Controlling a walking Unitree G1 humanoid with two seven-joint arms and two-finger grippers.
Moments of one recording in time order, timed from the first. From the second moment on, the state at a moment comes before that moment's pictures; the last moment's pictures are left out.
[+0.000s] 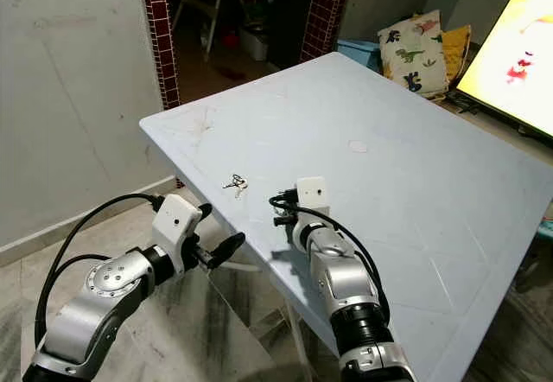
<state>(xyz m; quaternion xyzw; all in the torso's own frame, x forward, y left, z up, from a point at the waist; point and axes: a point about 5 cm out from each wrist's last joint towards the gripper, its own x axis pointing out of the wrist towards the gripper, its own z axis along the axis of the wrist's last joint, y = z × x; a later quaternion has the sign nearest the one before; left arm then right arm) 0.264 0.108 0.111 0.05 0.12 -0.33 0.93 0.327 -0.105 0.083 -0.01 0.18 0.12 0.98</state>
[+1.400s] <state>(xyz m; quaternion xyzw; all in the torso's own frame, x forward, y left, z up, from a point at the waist) 0.264 0.105 0.112 0.05 0.12 -0.34 0.93 0.321 -0.096 0.069 -0.01 0.20 0.12 0.97</state>
